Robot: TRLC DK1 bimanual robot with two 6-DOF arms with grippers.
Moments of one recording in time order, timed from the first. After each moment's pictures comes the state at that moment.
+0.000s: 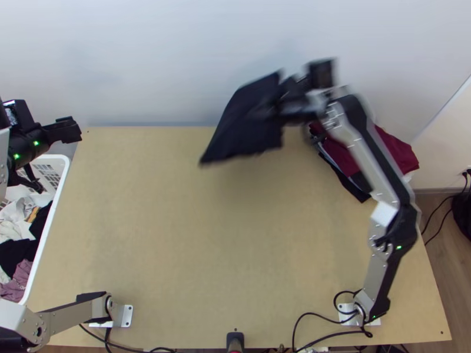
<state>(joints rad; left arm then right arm) 0.14 1.30 1.80 -1.00 -0.03 -0.11 0.36 1.97 2.23 -0.76 -0.66 0.61</state>
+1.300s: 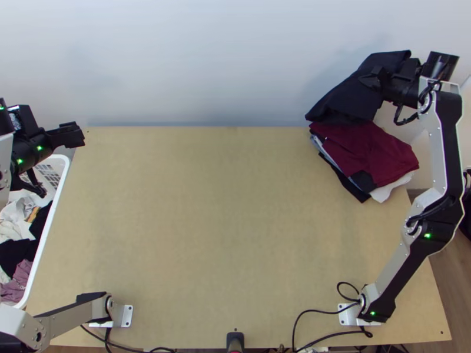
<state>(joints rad) 0.12 1.27 1.75 -1.00 -0.03 -0.11 -0.17 2.03 2.24 -0.66 -0.62 0.51</state>
